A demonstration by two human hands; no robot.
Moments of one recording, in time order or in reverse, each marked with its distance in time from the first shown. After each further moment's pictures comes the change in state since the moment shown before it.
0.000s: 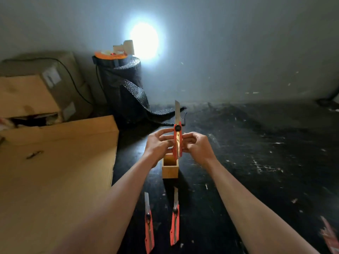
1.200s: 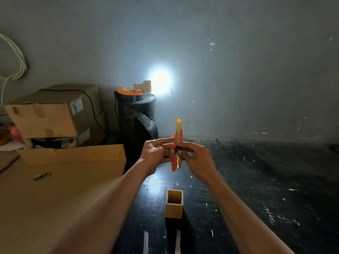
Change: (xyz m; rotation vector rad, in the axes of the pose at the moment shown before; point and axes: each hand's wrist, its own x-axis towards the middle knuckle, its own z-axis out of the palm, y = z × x) left_hand 0.018 0.086 -0.026 -0.124 0.074 0.106; right_hand 0.046 -0.074 0.010 -0.351 0.019 -0.364
